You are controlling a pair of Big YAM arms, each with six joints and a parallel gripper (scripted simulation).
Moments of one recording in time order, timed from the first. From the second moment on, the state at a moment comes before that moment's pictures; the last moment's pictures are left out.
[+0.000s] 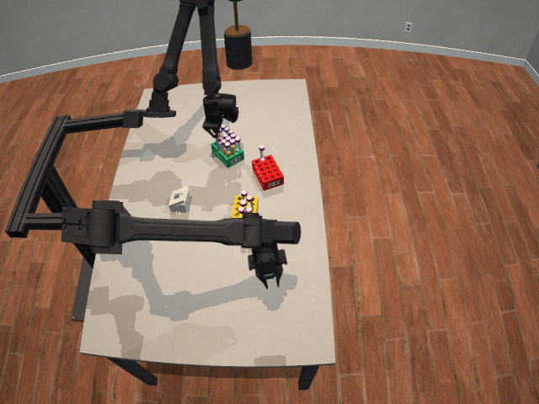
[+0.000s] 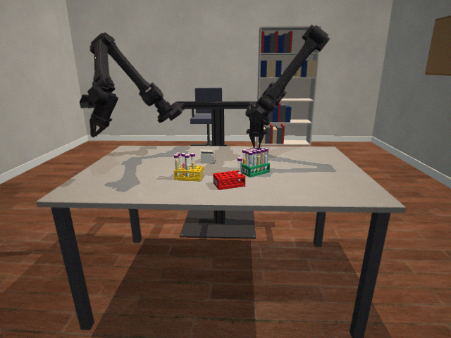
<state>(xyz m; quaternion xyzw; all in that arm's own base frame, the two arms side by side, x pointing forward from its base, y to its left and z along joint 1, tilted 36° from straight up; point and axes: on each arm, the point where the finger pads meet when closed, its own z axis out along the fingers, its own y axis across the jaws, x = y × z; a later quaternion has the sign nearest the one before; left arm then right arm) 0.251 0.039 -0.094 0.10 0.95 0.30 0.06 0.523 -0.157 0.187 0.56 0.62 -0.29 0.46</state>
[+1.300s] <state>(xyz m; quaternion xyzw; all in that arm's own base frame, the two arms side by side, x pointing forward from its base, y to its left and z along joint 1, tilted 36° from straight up) 0.248 0.038 -0.094 0.10 0.95 0.30 0.05 0.523 -0.157 0.187 0.56 0.62 -0.29 0.46</state>
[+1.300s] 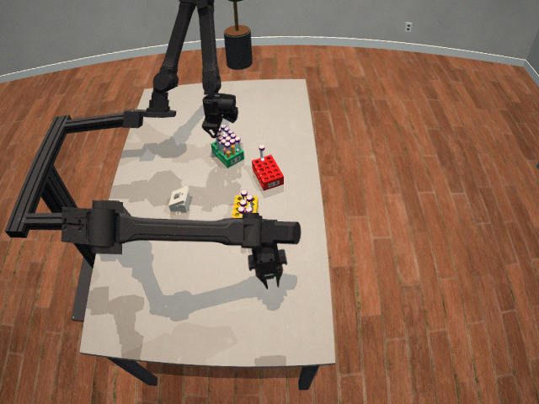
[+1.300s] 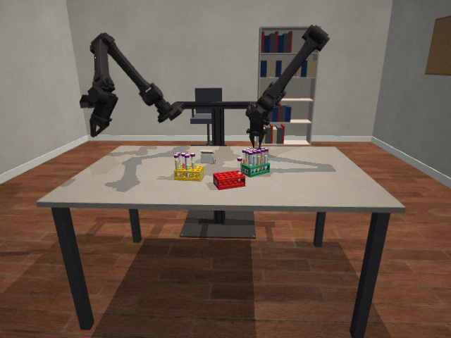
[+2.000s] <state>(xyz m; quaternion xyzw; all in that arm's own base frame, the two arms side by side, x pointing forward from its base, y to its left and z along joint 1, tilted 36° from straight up) 0.240 0.010 -0.053 0.11 0.95 0.30 0.05 0.523 -0.157 0.187 0.56 0.62 -0.29 0.46</state>
